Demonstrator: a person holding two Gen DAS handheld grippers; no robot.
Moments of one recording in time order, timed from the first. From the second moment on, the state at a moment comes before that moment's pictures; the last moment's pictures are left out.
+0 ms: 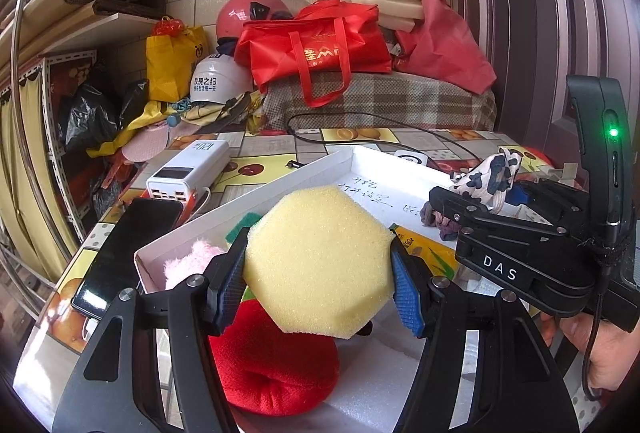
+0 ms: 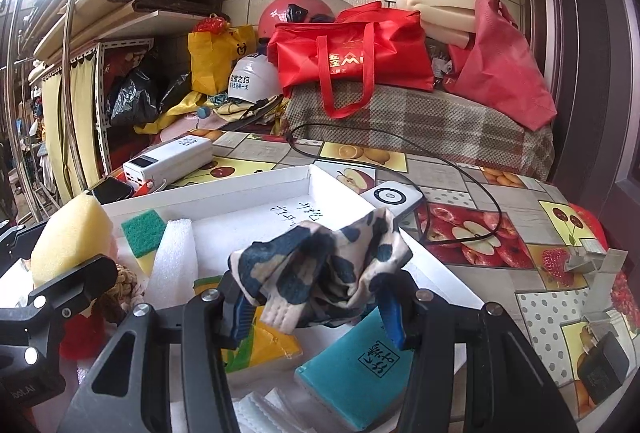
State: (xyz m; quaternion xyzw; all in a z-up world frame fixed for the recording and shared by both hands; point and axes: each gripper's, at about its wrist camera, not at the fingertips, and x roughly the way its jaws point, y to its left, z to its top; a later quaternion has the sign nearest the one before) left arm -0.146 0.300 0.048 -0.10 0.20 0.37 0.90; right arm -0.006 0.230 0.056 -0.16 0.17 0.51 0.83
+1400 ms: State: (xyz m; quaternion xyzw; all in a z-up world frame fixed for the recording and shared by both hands) left arm -0.174 0.239 0.051 -0.08 0.16 0.45 0.88; right arm -0.018 0.135 0.063 -0.11 0.12 0.48 0.86
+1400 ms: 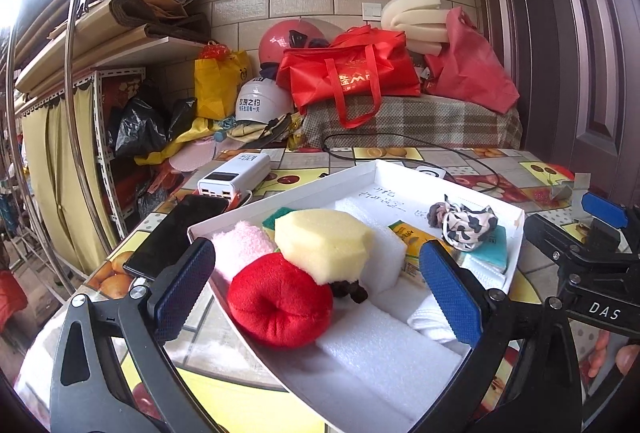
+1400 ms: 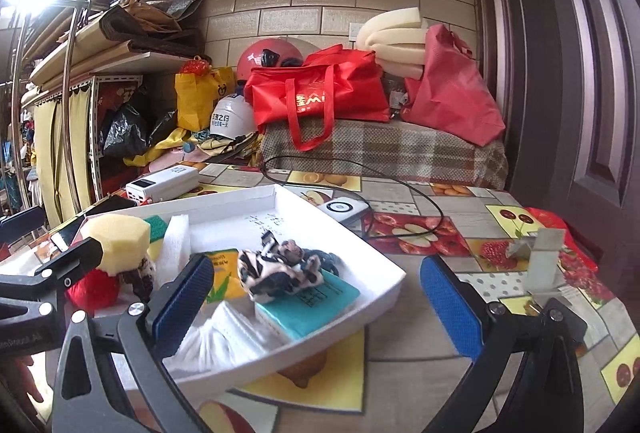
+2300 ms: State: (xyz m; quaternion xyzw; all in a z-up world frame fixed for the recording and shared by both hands) left arm -0.182 0.120 0.054 -0.08 0.17 0.37 0.91; right arm -0.036 -0.070 0.076 0.02 0.10 0.45 0.89
